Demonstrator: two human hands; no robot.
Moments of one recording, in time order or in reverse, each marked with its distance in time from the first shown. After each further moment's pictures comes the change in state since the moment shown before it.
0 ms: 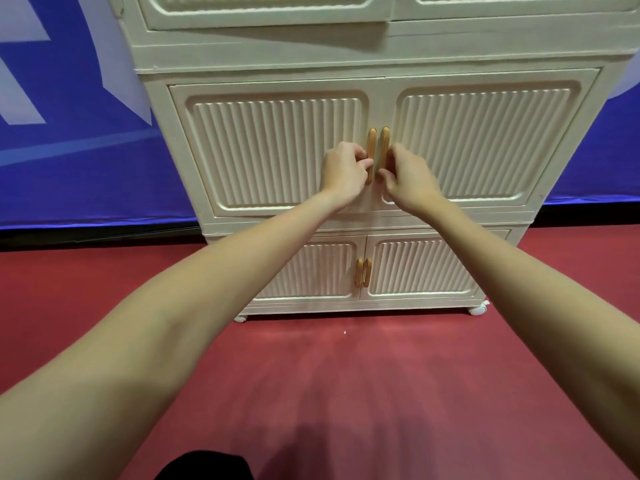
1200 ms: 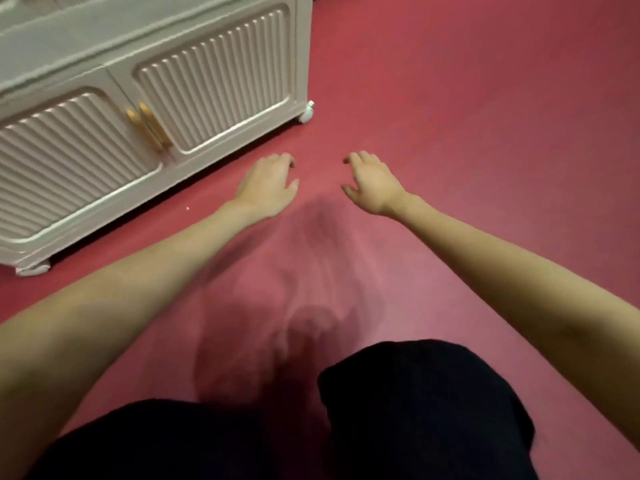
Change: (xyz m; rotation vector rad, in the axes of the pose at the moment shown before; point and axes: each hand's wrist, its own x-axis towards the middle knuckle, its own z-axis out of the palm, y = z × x) left_hand -0.211 -0.045 0.181 0.232 -0.955 0.344; right_hand -0.318 0.163 0.005 -0.323 -0.443 0.643
